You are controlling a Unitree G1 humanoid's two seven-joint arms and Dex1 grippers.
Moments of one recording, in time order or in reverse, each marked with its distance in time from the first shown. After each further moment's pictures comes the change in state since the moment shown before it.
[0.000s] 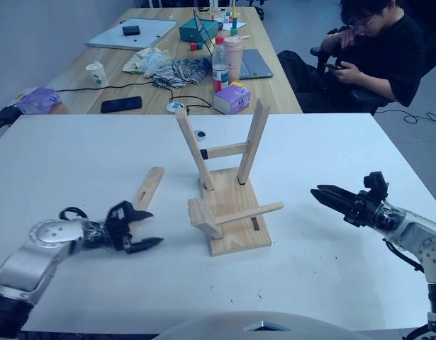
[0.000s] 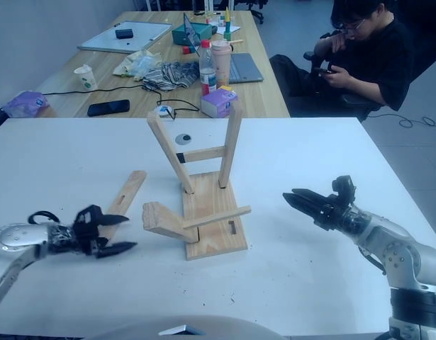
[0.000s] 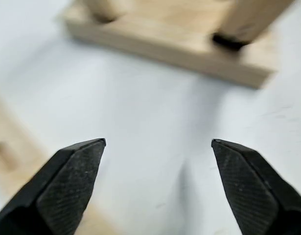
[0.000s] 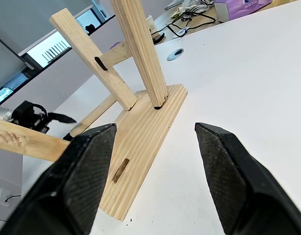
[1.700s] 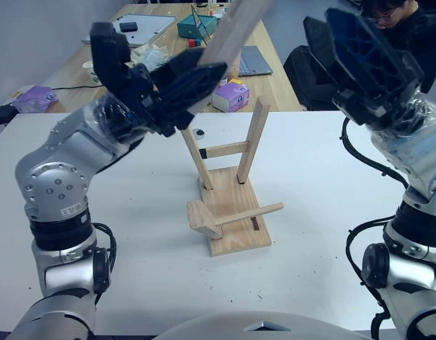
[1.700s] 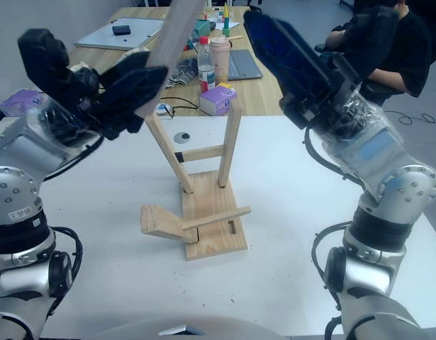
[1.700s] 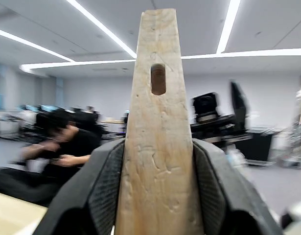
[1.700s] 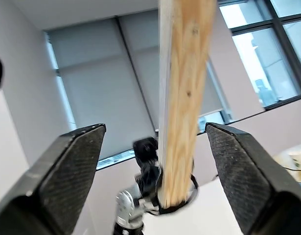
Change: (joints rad) left arm -0.706 -0.475 0.185 -0.355 -0.867 0.505 0.402; right arm -0.670 0.222 -0.018 -0.235 0.829 0.073 -0.574
